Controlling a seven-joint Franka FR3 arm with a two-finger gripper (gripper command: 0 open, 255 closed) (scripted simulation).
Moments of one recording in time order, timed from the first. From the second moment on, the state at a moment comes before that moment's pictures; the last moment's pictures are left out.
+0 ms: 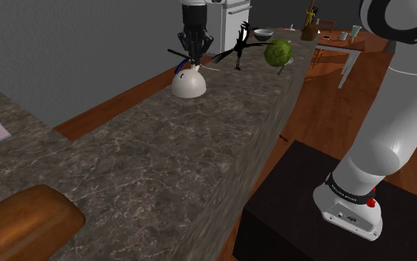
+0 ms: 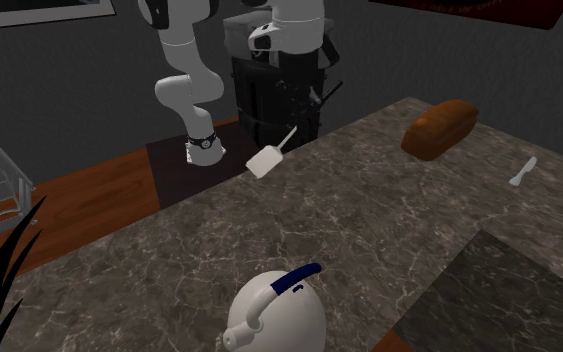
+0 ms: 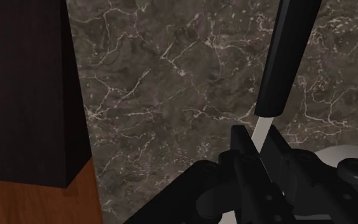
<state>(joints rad) -0.14 0.17 0.38 -1.41 0.00 1.57 1.66</state>
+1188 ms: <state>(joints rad) -0.07 0.34 0.40 -0.91 -0.07 1.24 1.71</state>
